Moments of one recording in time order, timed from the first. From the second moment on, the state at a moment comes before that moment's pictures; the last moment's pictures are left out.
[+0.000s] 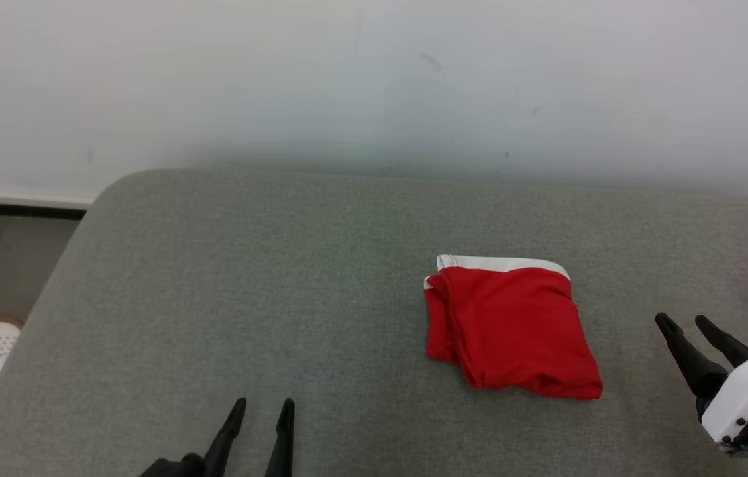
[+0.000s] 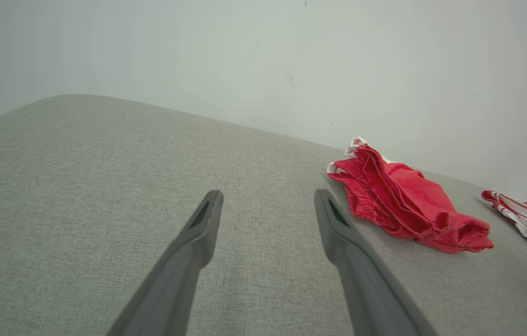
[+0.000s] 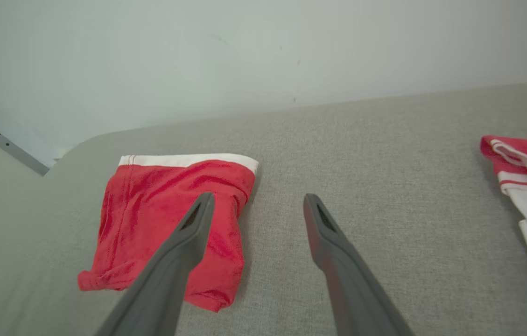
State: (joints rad) left arm 0.06 0.05 -0.19 0.14 -0.28 -0.08 -0.26; right arm -0.23 -0.35 0.13 0.21 0.78 0.13 0.32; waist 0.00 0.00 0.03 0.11
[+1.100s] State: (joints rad) left arm -0.07 0.05 -0.27 0.16 -0.35 -0.05 -0.26; right arm -0.47 -0.27 0.09 0.44 0.92 0.13 0.69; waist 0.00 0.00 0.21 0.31
